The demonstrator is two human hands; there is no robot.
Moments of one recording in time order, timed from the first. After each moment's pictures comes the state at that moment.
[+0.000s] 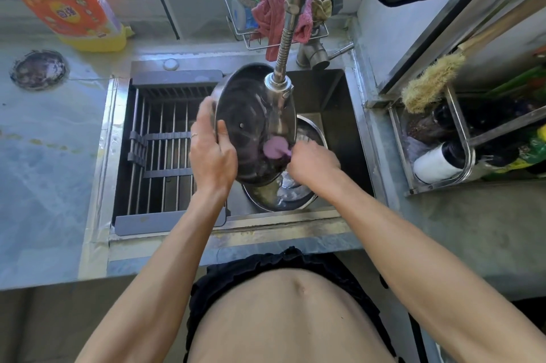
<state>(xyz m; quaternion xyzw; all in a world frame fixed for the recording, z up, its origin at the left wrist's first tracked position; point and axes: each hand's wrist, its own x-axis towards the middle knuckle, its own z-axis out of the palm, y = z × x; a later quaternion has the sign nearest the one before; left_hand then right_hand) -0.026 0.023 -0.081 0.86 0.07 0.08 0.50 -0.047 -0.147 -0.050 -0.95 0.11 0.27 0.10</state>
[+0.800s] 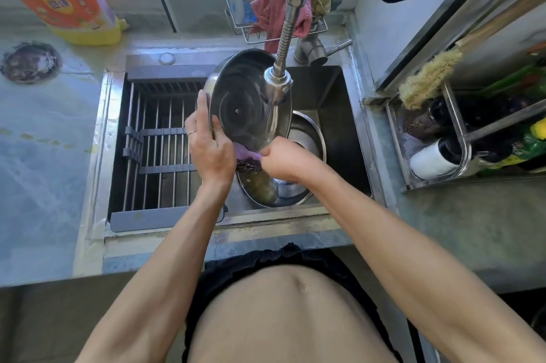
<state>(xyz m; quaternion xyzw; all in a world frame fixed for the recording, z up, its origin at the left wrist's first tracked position) -0.020 0.017 -0.100 0.82 0.09 0.16 0.55 -0.042 -0.112 -0.035 -0.91 0.10 0.33 0.23</state>
